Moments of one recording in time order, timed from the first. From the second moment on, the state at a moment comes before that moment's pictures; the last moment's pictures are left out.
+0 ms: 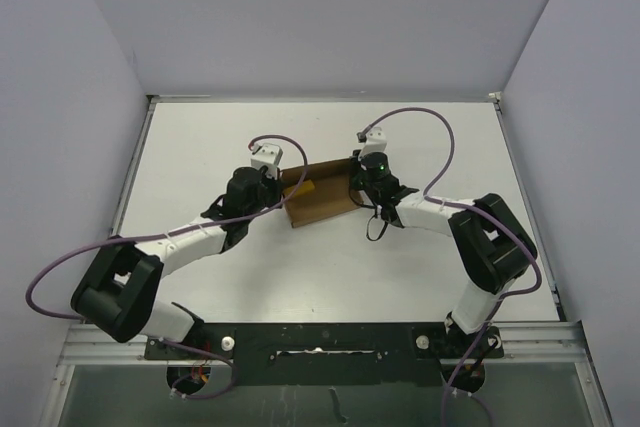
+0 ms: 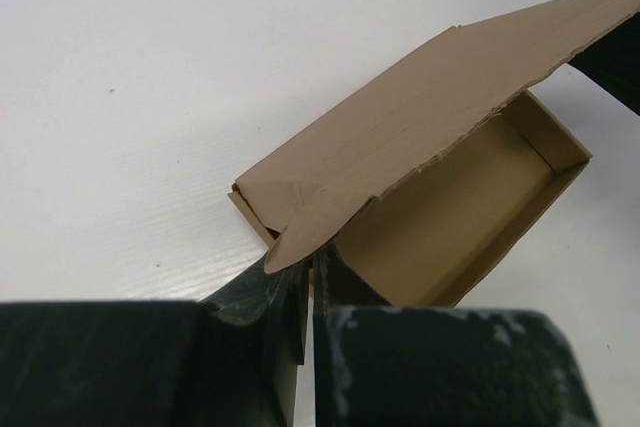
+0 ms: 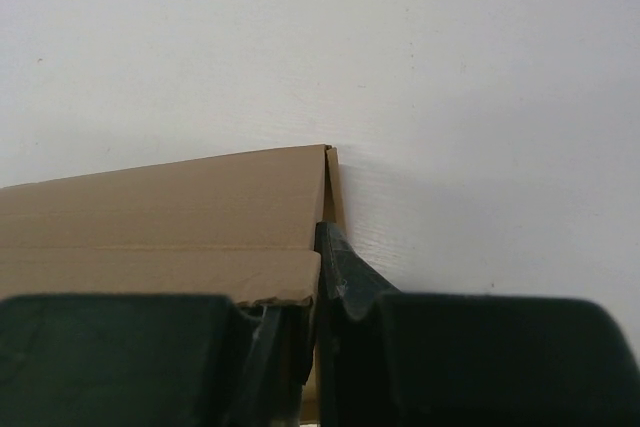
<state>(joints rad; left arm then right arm) -0.56 1.42 0.66 0.37 -0.11 -0.20 0.57 1.73 0.90 0.40 0.25 0.28</state>
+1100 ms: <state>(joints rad) -0.57 0.90 0.67 -0.17 0.17 -0.43 0.60 1.72 0.88 0.41 0.15 0.29</state>
